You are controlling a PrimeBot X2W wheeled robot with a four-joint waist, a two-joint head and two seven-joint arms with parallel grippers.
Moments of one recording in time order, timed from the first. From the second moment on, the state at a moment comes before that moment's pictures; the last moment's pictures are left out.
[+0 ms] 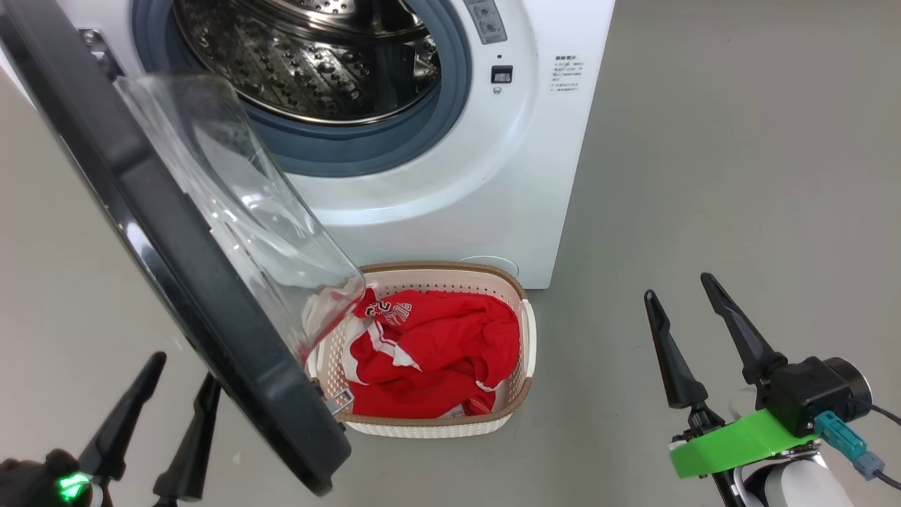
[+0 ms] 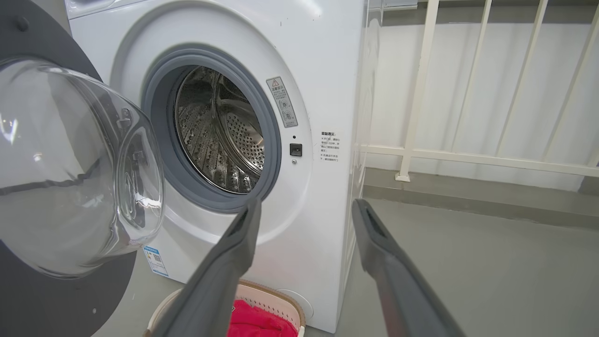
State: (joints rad) left arm 0.02 0.46 -0.12 -0.07 -0.61 -0.13 -0.25; right arm -0.09 -0.05 0.05 0.11 0.17 0.13 -0.26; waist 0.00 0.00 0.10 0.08
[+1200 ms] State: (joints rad) left arm -0.02 0.37 0.00 -0.16 -1.13 -0.12 -0.17; right arm -0.08 -0.05 0.04 0.10 0.18 0.13 -0.26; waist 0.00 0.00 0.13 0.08
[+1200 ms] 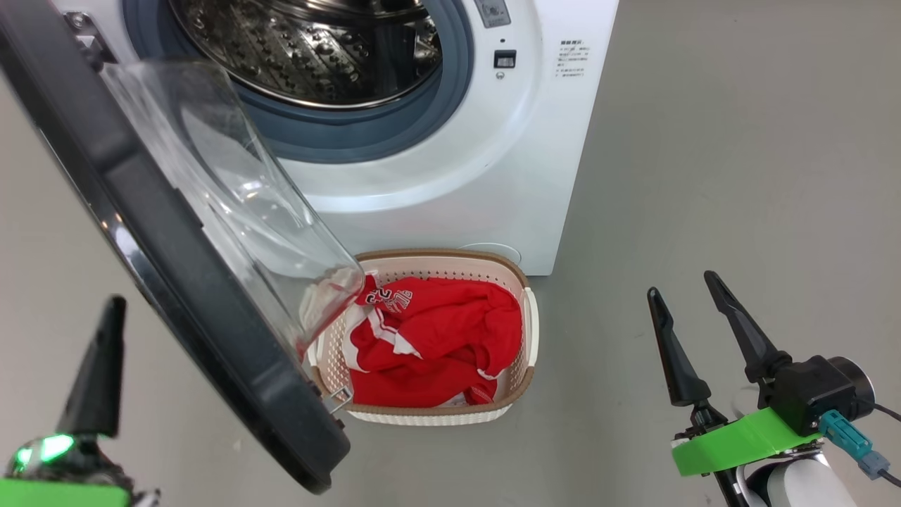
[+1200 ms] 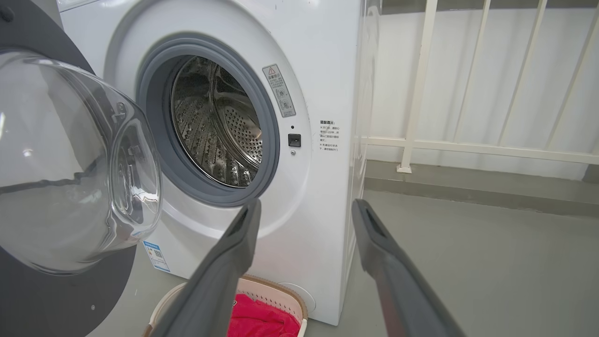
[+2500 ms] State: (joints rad) left arm -0.26 0.28 0.18 -0.39 -1.97 0.40 0.18; right arm -0.09 -0.05 0.05 0.11 0.18 0.13 -0.26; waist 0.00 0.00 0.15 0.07
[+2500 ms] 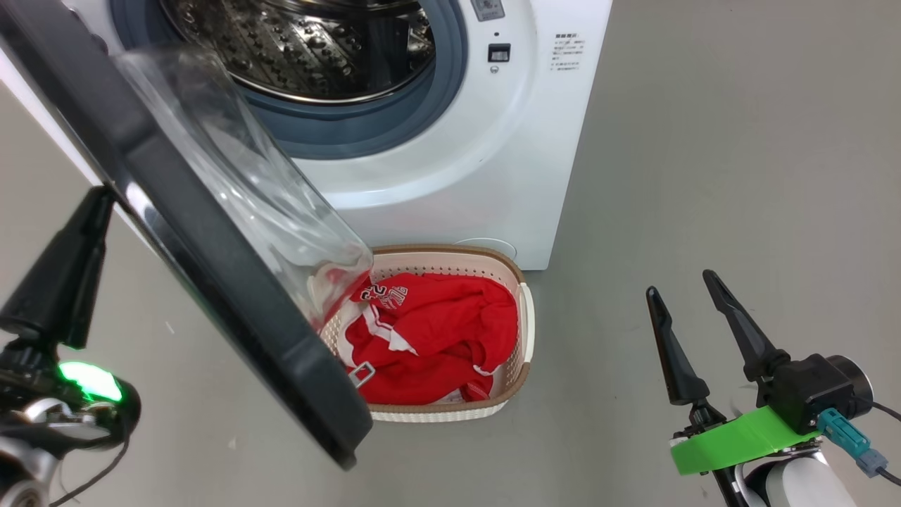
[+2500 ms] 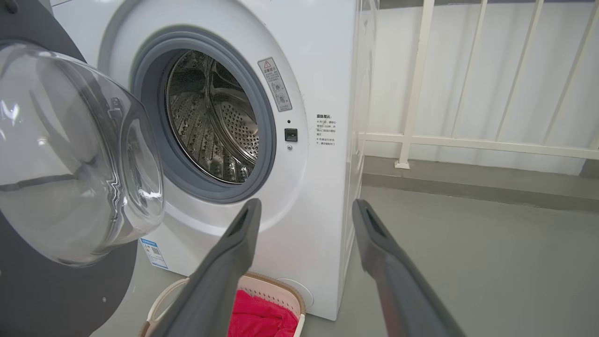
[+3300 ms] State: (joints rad) left arm -0.34 0.22 0.07 -0.32 -1.87 0.29 0.14; right arm -0.13 -0.05 0.05 0.11 0.19 0.13 -0.26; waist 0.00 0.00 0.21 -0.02
